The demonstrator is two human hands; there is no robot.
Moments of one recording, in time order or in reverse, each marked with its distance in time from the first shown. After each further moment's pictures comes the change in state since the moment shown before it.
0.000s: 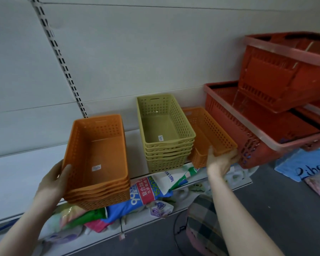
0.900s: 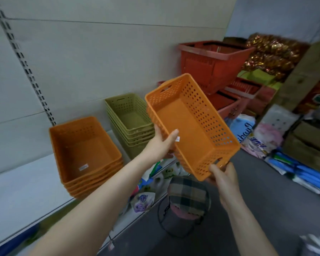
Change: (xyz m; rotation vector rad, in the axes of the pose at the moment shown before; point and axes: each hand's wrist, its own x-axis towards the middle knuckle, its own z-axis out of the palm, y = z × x) left_hand -0.120 0.121 0.105 -0.145 -1.025 0.503; right_hand -0.220 0.001 -0.202 0.420 -0.103 0.062
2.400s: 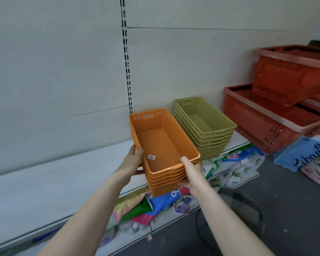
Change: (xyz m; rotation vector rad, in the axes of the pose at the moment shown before) left_hand -0.124 -0.119 -0.224 -0.298 0.441 -0.385; right_hand -0.070 0.047 0.271 -0.041 -0.428 0.421
